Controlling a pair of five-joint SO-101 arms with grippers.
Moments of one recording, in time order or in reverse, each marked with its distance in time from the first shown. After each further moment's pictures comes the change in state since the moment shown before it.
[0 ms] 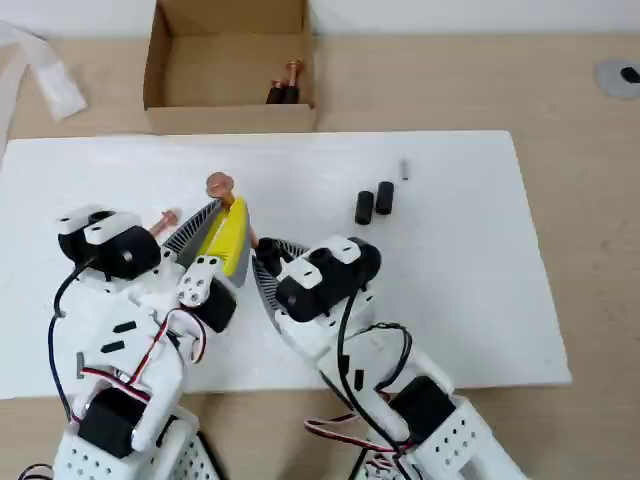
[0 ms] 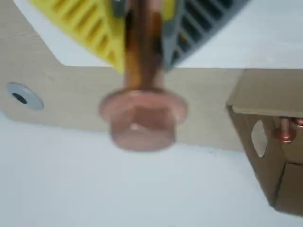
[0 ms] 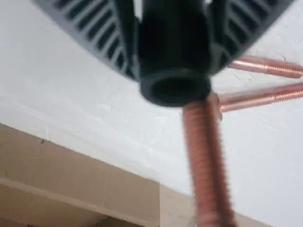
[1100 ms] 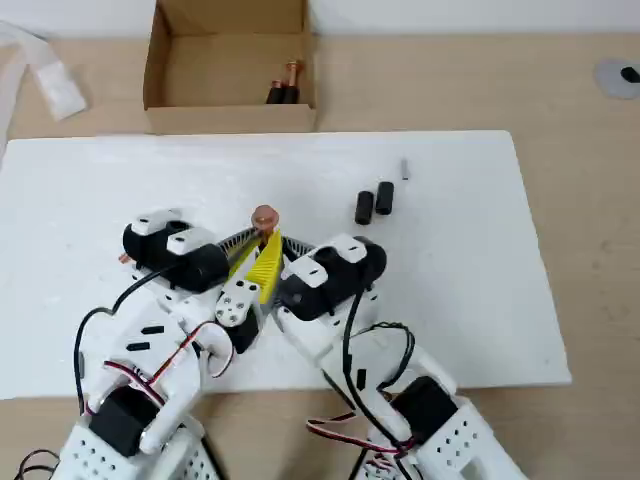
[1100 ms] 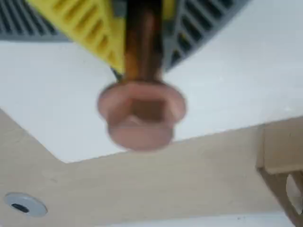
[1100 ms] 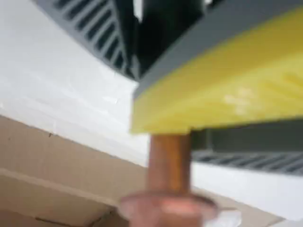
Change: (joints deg) left arm 7.8 0.0 2.8 5.5 -11.3; right arm 0.2 -0.8 0.0 0.4 -0.3
